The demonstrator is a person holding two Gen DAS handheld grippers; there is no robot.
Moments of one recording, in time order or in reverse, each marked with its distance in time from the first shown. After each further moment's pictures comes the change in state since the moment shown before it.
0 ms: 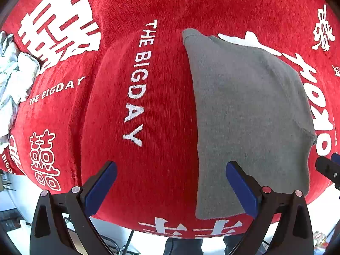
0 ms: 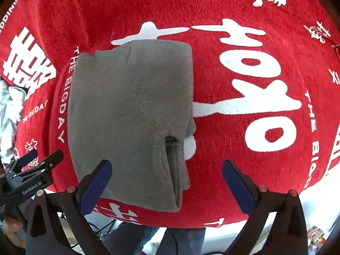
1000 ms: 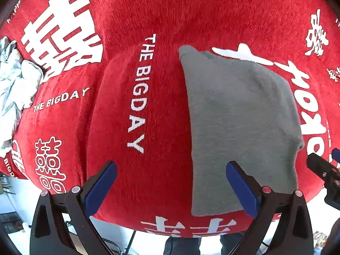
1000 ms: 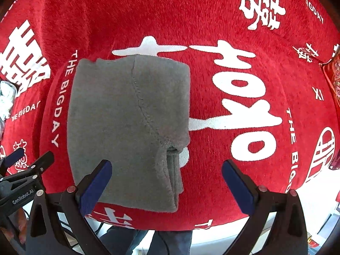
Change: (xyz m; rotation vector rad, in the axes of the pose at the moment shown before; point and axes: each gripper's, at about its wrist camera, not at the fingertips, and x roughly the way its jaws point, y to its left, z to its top) left arm -0.035 0.000 0.006 0.008 -0.049 -0.012; right arm -0.029 0.026 0.004 -0.041 -0.070 -0.122
